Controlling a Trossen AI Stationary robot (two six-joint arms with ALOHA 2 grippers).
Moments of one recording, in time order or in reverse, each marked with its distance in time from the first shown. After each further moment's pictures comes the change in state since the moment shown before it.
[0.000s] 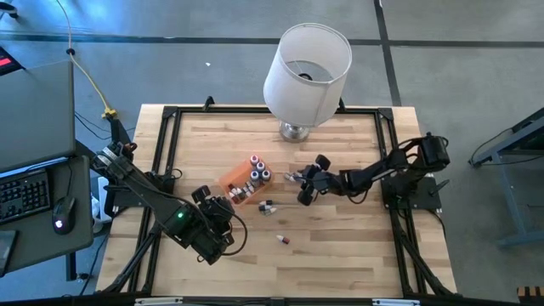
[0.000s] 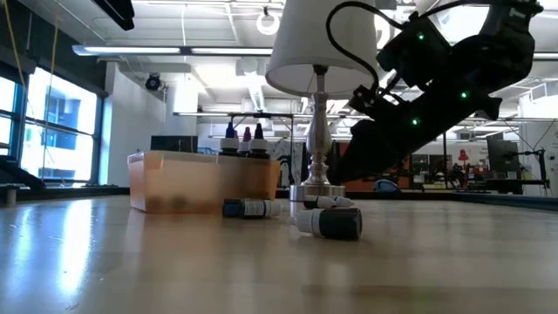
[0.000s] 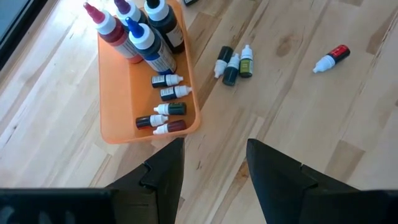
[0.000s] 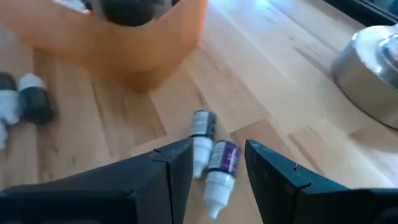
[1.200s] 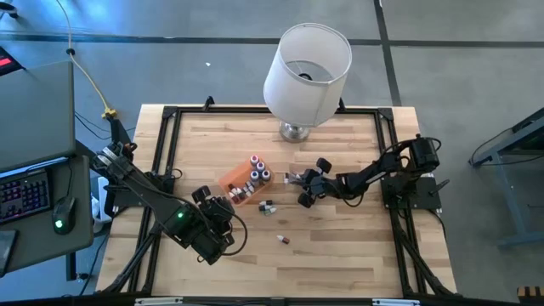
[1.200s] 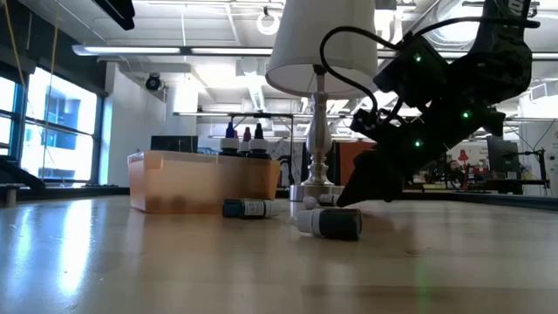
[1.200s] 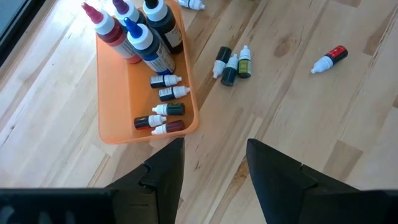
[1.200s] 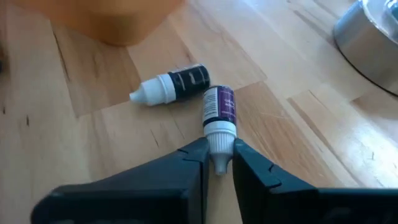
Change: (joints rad) left arm 0.000 0.000 0.000 0.006 0.002 0.000; right arm 0.009 0.094 0.001 -0.006 0.049 0.019
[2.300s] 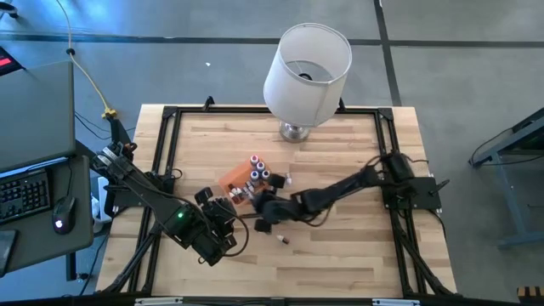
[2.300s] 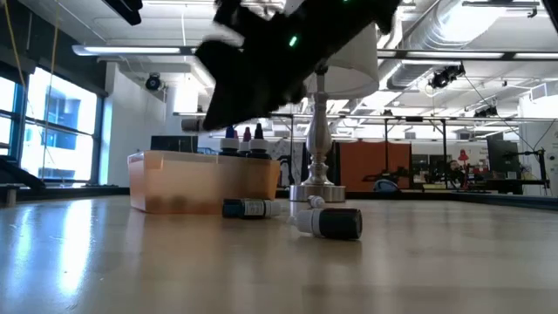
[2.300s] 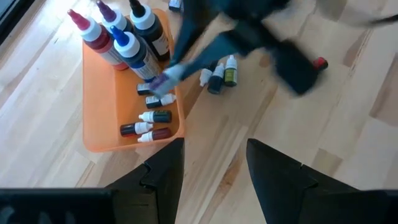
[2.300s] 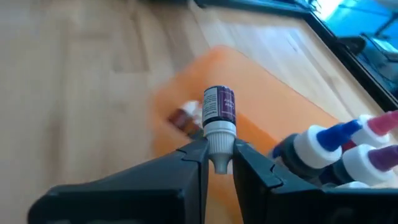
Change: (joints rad) left arm 0.000 0.000 0.000 0.060 -0.007 0.010; right arm 0.180 0.266 0.855 -0.529 0.078 -0.157
